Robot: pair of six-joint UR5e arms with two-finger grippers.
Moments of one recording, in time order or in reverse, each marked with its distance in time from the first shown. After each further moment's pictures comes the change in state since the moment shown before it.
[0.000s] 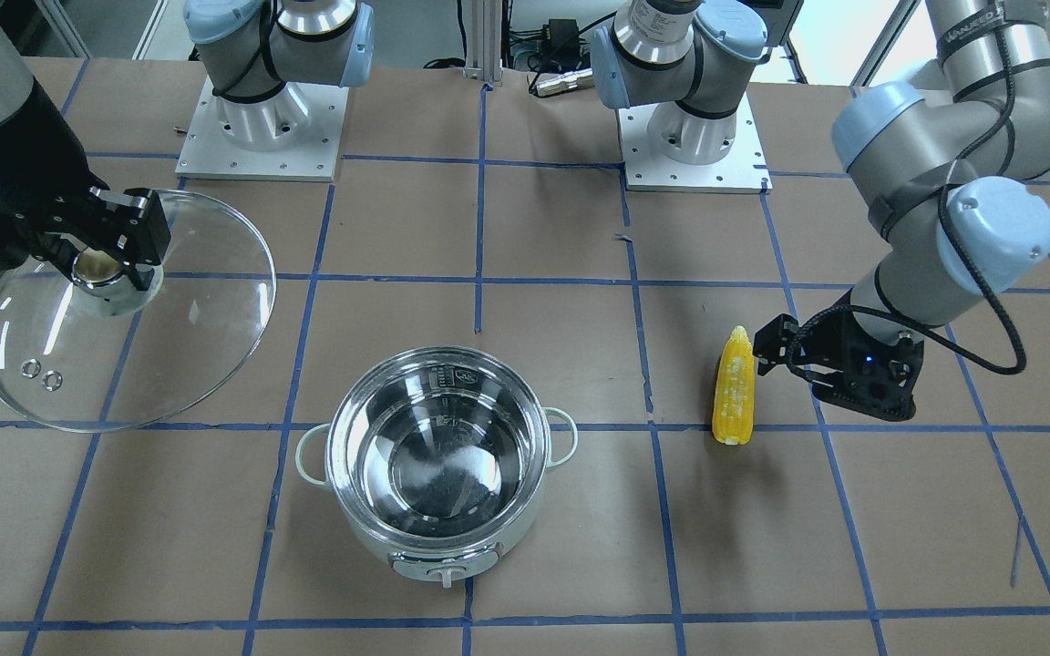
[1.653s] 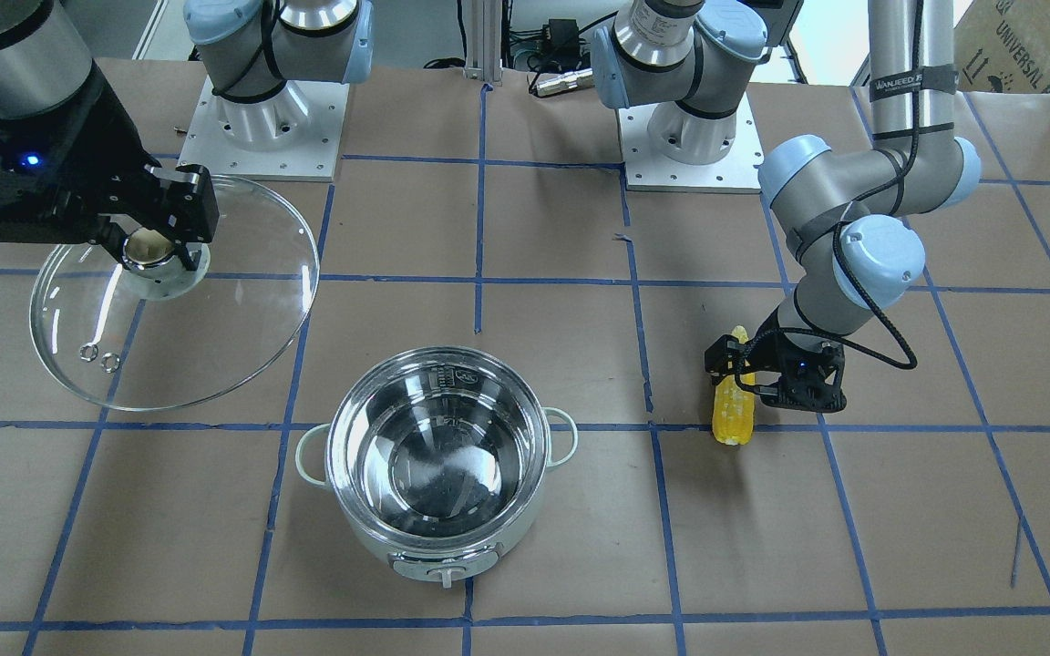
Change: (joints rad) left arm -0.001 -0.045 -0.254 0.334 -0.009 -0.168; right arm 0.062 -0.057 0.092 0.006 0.052 -0.025
